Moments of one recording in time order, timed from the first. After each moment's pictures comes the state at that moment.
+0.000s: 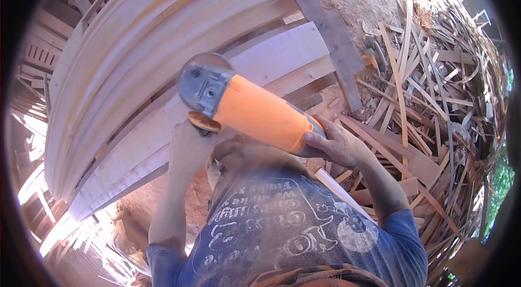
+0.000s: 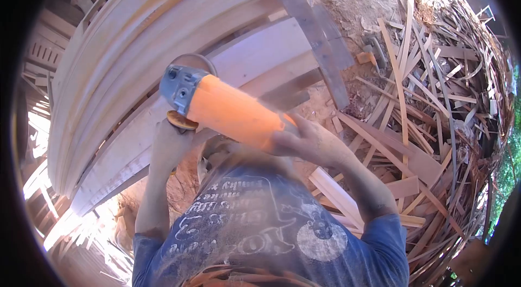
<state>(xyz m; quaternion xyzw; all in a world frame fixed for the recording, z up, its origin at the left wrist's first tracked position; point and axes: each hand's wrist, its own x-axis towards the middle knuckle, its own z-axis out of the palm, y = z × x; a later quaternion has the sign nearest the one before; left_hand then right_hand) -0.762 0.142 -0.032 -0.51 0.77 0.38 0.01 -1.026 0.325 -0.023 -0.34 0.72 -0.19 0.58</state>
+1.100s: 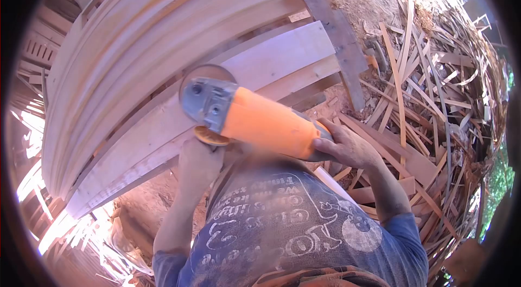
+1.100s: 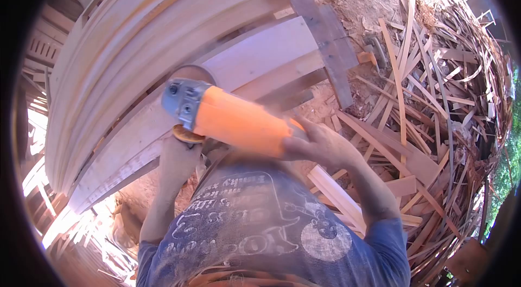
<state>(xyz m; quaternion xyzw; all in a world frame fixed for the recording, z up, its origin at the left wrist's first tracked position) -0.736 0.169 -0.043 -0.52 0.76 0.40 0.01 -1.029 0.323 -0.016 -0.38 0.70 -0.16 0.58</state>
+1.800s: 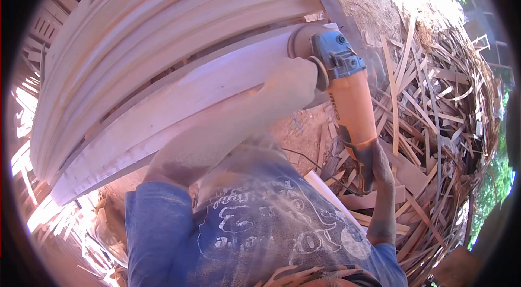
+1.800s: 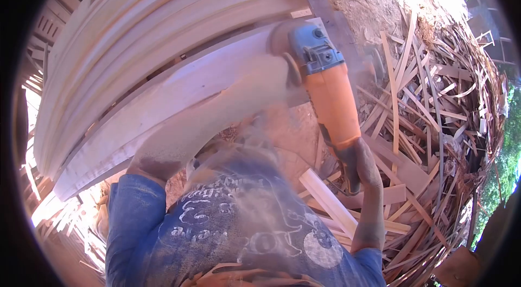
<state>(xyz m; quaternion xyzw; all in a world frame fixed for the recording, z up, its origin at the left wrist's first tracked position) -0.900 0.133 -0.055 -0.24 0.90 0.34 0.13 -1.038 0.451 -0.046 -0.04 0.76 -0.39 0.52</state>
